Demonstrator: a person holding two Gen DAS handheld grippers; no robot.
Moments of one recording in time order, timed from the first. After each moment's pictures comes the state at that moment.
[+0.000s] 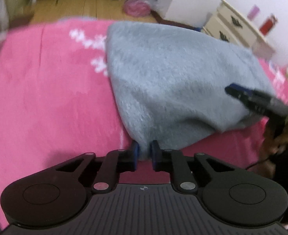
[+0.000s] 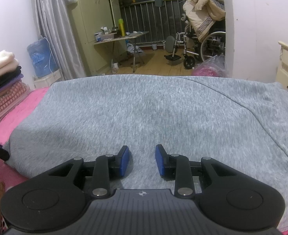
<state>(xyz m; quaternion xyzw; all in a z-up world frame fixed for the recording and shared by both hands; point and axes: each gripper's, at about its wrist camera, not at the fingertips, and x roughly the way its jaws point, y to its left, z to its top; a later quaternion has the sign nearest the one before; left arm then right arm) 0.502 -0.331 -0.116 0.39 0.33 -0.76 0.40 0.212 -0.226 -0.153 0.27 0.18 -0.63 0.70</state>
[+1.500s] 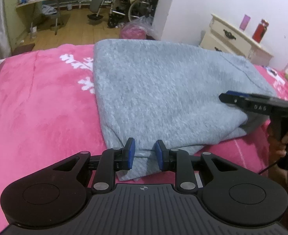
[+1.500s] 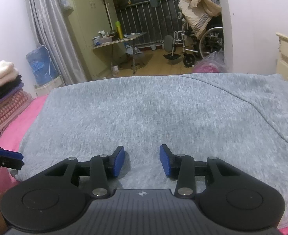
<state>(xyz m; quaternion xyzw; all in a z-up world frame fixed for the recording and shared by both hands) 0.492 -0.308 -0.116 0.31 0.30 -0.79 0.44 0.210 -0.228 -0.153 0.30 0.16 -0.63 0.70</state>
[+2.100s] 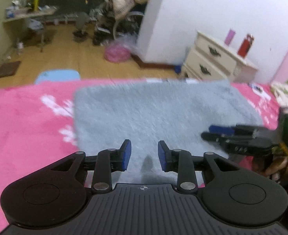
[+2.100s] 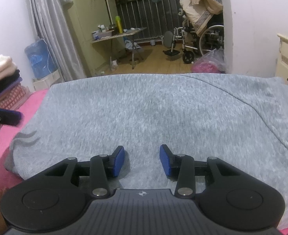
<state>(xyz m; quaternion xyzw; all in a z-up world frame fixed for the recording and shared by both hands) 0.455 -0.352 -0.108 0.30 0.29 -0.82 0.40 0.217 -0.231 -0.150 0.29 0.18 -0.63 0.70</state>
